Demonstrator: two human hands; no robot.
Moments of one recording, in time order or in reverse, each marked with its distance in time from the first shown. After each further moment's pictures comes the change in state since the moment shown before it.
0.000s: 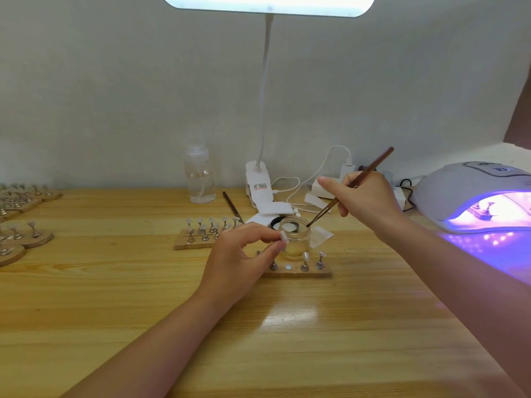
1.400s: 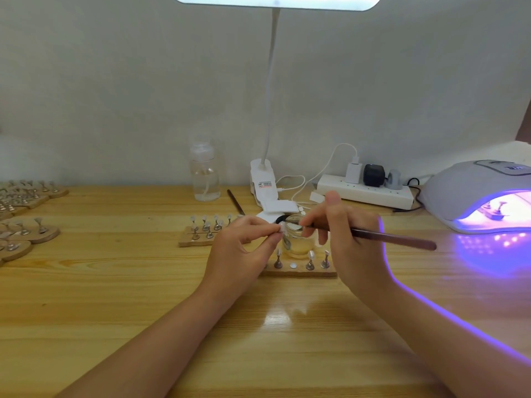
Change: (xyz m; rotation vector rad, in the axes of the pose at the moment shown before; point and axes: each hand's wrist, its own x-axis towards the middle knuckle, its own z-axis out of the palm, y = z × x) left_hand 0.002 -0.004 0.000 0.031 0.088 -0.048; right_hand -0.070 -0.013 0.036 0.508 0.037 -0.385
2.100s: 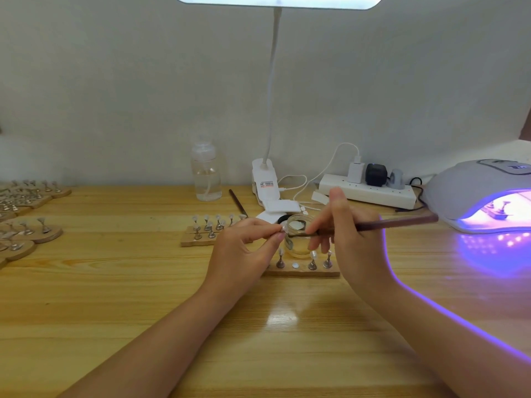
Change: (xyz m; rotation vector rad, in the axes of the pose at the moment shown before) left_hand -0.001 0.003 -0.001 -0.007 -0.017 -0.032; right_hand 0.001 -0.006 0.002 0.052 0.041 0.187
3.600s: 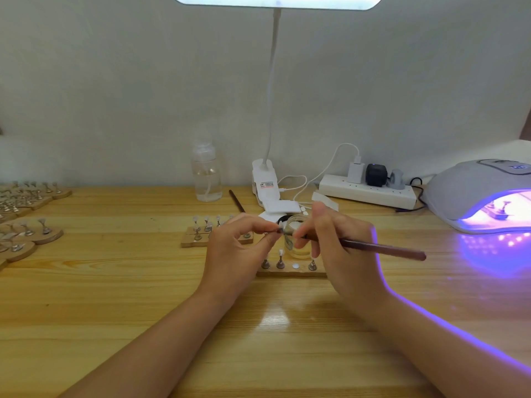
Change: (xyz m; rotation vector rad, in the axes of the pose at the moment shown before) left_hand 0.002 -0.002 -0.002 -0.011 0.105 0.036; right_hand -0.008 0.006 0.006 -0.062 -0.049 -0.208
